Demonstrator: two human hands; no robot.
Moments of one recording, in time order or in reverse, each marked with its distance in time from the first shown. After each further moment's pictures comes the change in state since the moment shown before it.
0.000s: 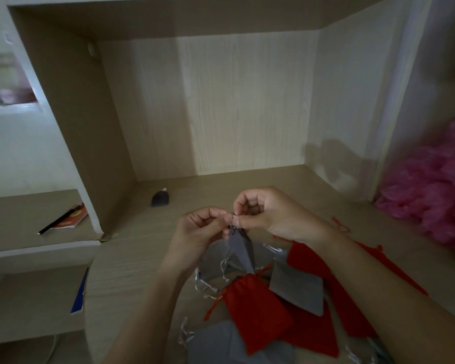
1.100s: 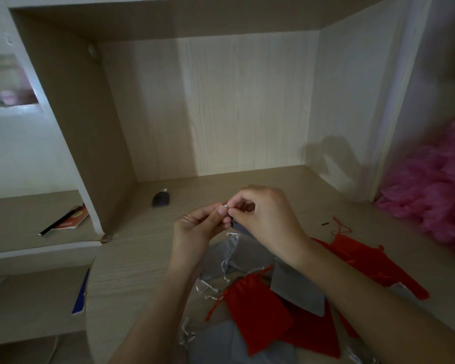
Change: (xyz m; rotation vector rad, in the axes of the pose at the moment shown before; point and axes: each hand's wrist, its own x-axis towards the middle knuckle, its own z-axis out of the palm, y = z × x) left_hand 0.003 -0.004 0.012 -0.116 0.288 0.023; right_hand 0.000 -0.002 0.027 -0.504 0.467 -0.171
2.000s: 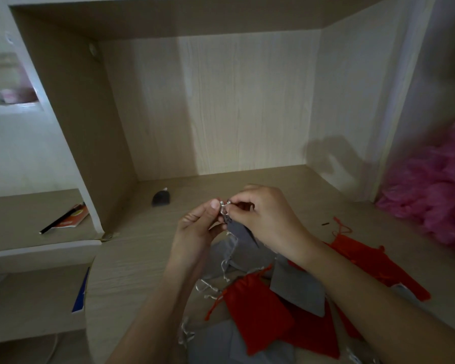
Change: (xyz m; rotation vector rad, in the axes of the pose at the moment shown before) left_hand -0.002 0.004 0.001 -0.125 -0.121 -0.024; right_hand 0.004 -0.002 -0.003 0.036 -0.089 -0.032
